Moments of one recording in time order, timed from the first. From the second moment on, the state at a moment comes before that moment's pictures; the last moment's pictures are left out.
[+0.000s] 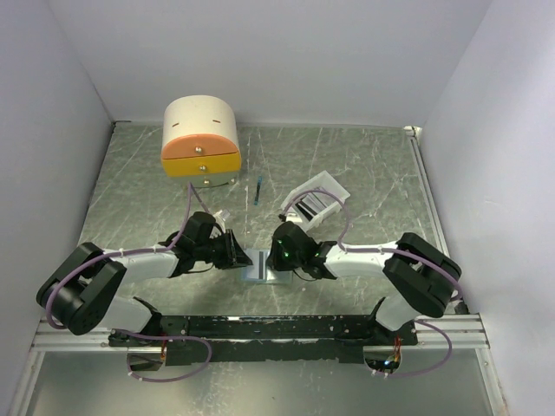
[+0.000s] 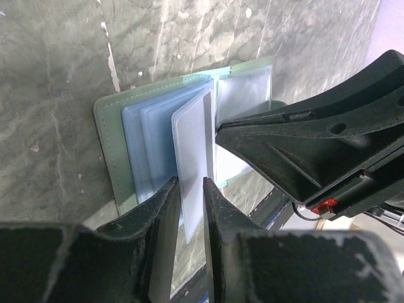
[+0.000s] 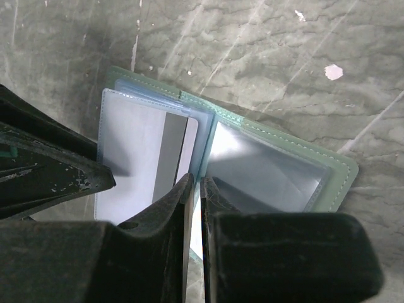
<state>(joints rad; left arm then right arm) -0.61 1.38 0.40 0.24 0.43 -0.87 0.95 1.53 0.62 0.10 0.08 0.80</state>
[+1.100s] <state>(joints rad) -0.69 1.43 0.49 0.29 0.46 -0.89 0.96 1.35 0.57 -0.03 0.25 0.78</state>
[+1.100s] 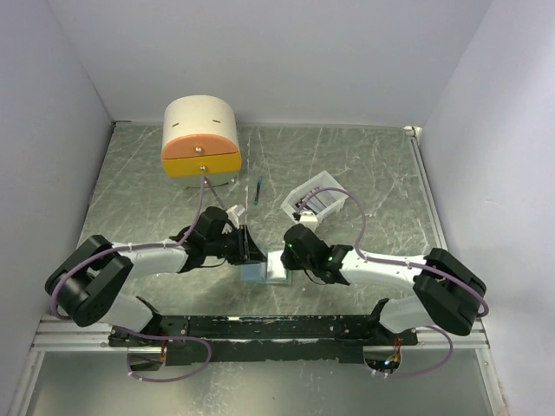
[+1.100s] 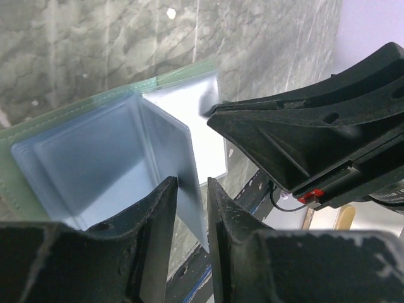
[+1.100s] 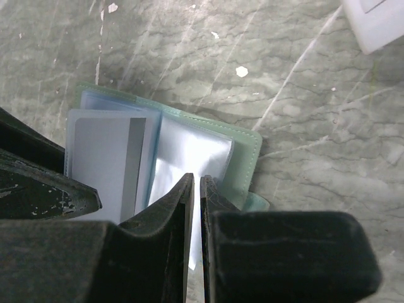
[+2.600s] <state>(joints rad) -0.74 1.45 0.59 0.18 0.37 -0.81 0.80 1.23 0.84 -0.15 0.37 0.45</state>
